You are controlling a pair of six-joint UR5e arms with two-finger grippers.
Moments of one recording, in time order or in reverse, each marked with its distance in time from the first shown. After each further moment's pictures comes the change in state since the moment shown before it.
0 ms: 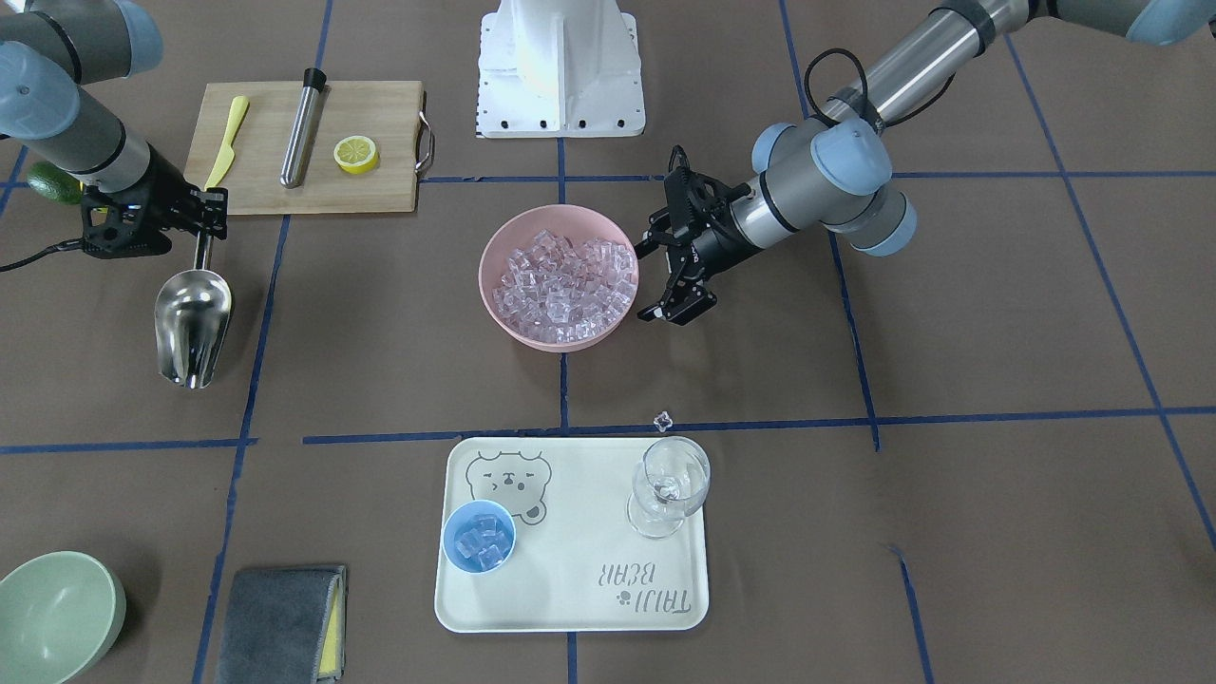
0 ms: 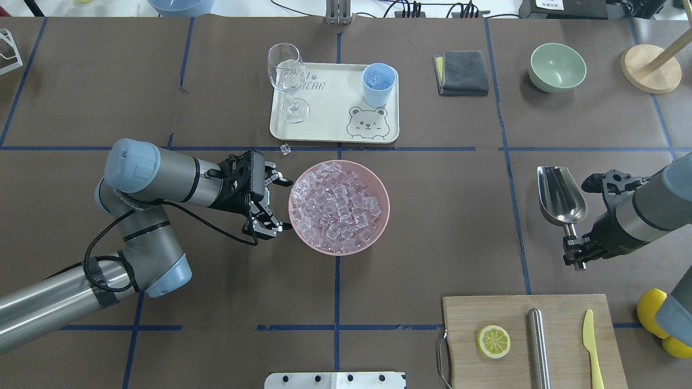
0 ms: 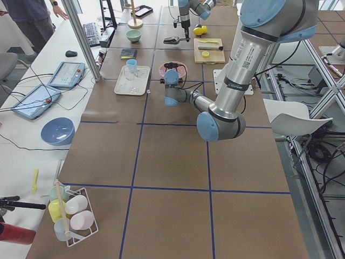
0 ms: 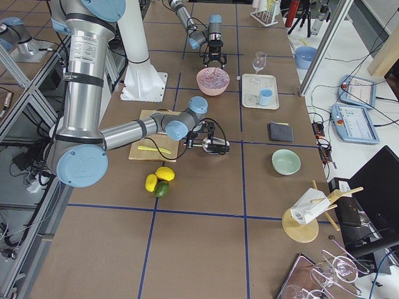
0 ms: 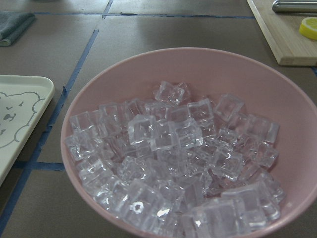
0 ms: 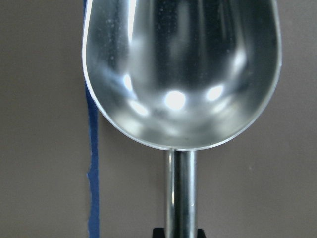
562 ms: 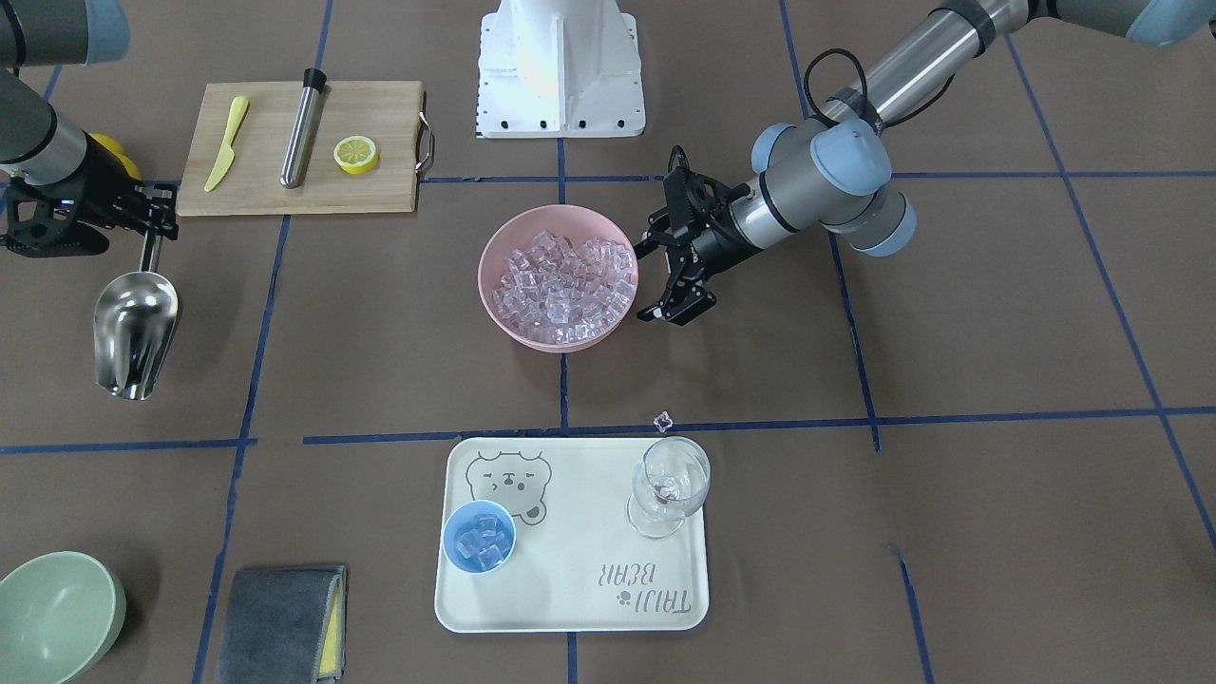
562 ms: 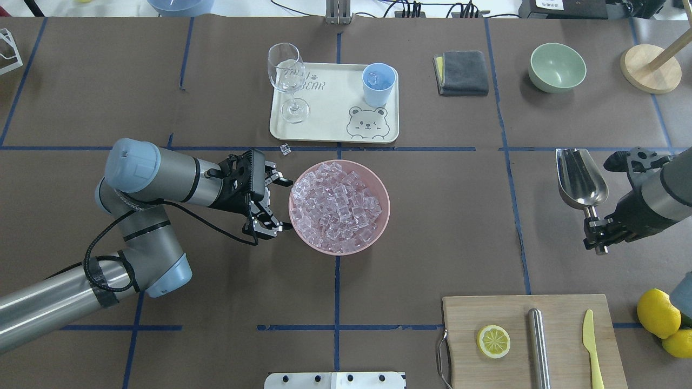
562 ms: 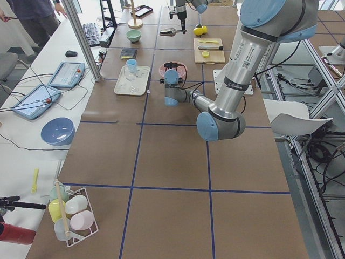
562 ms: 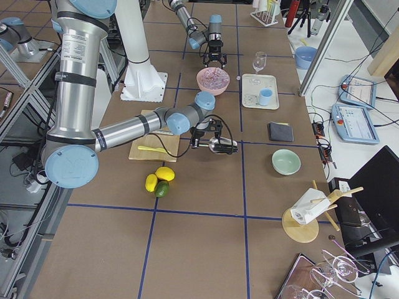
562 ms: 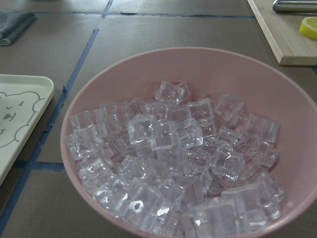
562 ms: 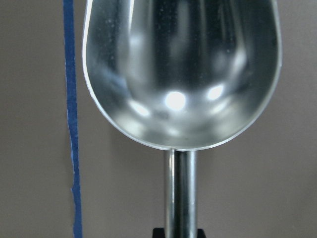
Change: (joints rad) left arm 0.000 -0.001 0.000 0.000 0.000 -0.001; right arm 0.122 -0.004 0.040 -0.106 0.036 -0.094
